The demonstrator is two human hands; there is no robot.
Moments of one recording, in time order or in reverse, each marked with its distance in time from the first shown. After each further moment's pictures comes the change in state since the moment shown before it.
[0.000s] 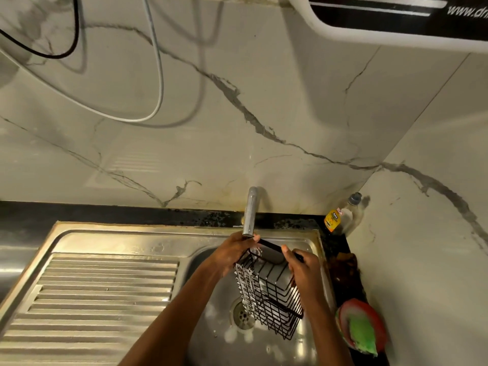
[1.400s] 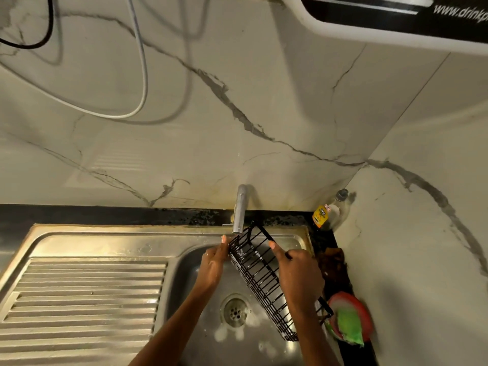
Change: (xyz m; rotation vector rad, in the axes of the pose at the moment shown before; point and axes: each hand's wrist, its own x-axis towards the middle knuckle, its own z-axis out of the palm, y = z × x) left_hand -0.032 -0.041 0.006 0.038 0.317 0.253; right_hand -0.015 -0.026 0.002 -0.789 0.272 0.157
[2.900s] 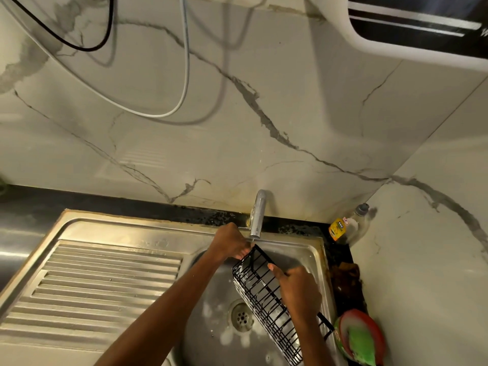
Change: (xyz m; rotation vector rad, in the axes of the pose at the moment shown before) left_hand 0.053 0.062 -0.010 0.769 -0.103 -0.155; right_hand -0.010 0.004 0.026 -0.115 -0.235 -0.116
